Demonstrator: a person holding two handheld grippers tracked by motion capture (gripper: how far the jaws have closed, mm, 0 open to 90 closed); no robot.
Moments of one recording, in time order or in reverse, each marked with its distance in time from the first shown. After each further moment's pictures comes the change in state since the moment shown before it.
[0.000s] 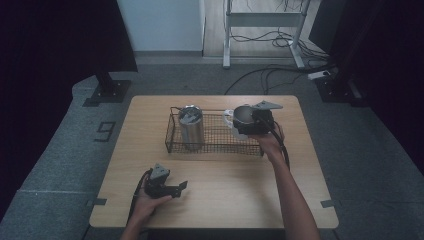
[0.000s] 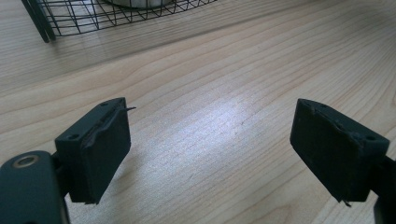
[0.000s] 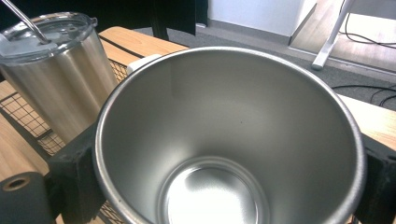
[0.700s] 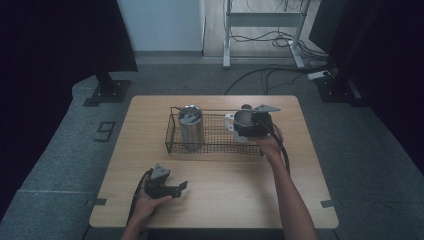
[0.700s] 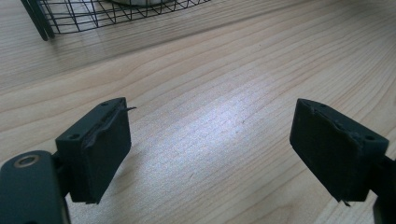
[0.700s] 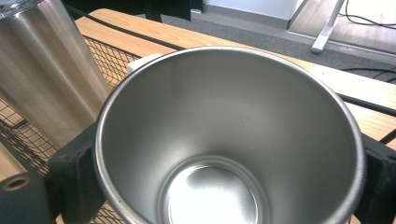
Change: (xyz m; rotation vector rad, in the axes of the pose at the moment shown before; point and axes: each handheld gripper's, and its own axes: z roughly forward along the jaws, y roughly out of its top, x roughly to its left) left arm 0.000 -0.001 0.001 0.006 0.003 0.003; right arm -0.009 -0.018 0.018 0.046 -0.012 0.022
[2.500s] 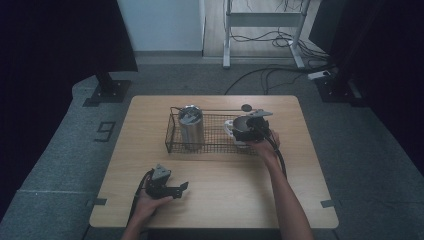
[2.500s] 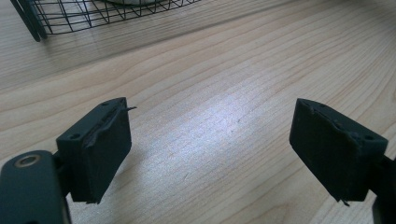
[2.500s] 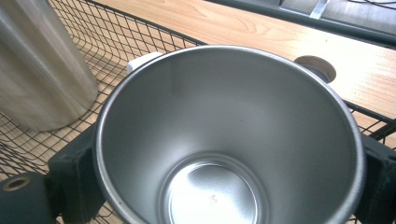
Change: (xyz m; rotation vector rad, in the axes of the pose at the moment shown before) left arm -0.003 0.000 0.001 0.002 -0.003 0.010; right arm 0.001 -0.021 0.025 0.094 -0.057 -0.018
